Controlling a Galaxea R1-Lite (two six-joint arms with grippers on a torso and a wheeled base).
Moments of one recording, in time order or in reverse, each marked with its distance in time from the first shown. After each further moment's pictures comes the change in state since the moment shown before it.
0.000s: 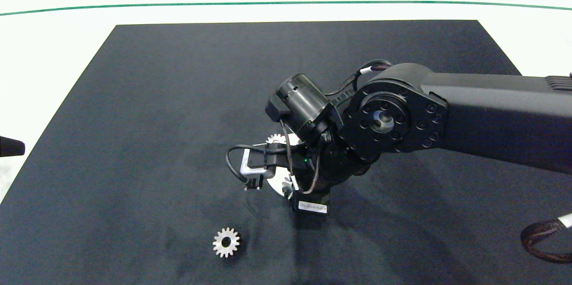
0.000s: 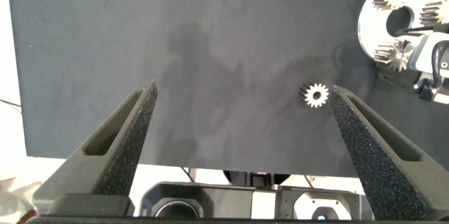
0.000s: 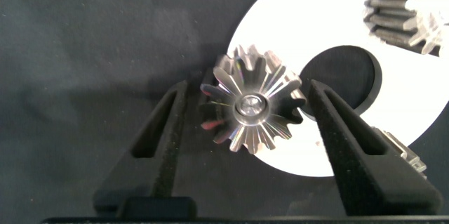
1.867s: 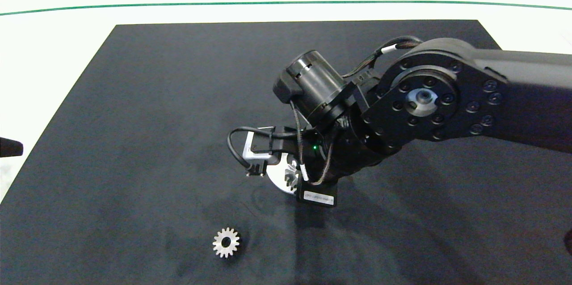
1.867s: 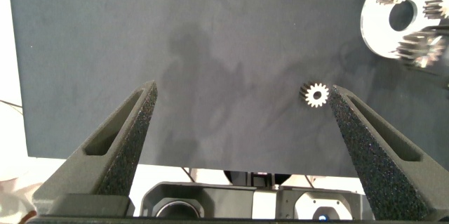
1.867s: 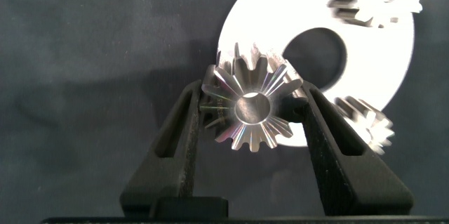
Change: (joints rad) left arm 0.001 -0.004 0.001 0.000 0.000 0.004; right arm 0.020 -0.081 0.000 0.005 -0.042 0.029
